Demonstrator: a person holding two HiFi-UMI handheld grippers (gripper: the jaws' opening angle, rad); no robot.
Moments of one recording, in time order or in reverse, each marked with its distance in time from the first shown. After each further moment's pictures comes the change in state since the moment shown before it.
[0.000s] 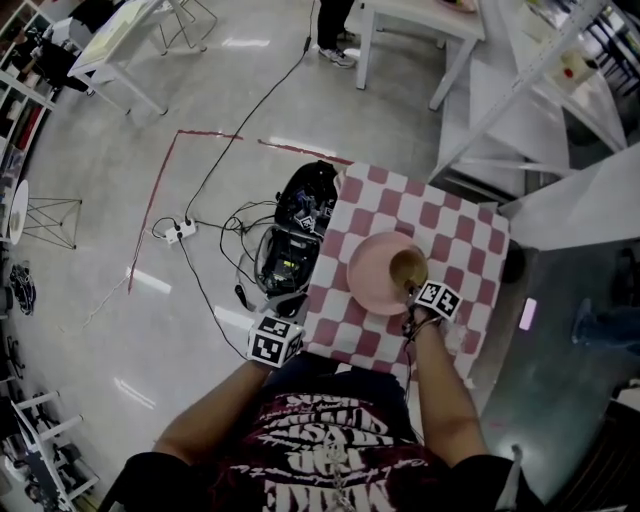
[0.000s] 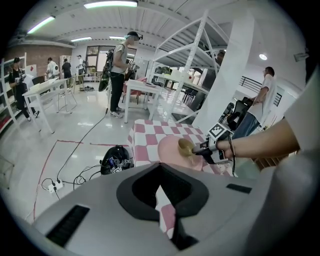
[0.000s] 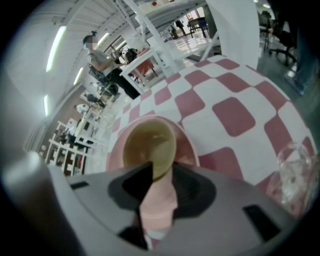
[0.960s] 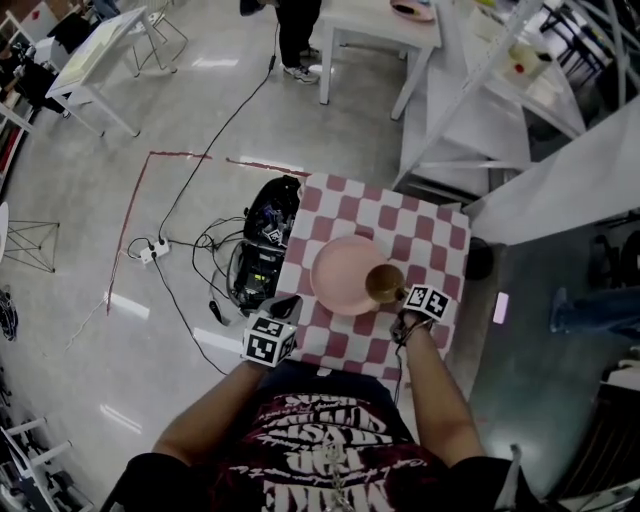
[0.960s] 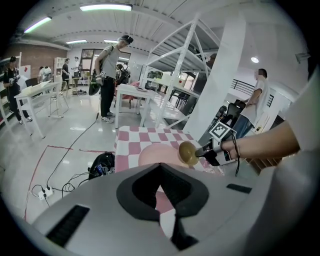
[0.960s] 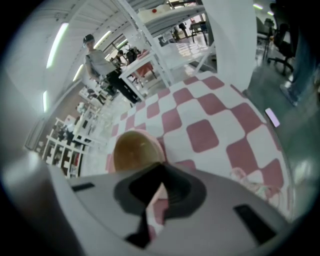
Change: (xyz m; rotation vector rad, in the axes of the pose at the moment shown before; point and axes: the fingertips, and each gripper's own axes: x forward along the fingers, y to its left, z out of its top) left arm 0.026 -0.058 0.025 0.033 -0.056 -0.063; right arm -0.061 -0.036 0.022 -0.036 0.003 -0.033
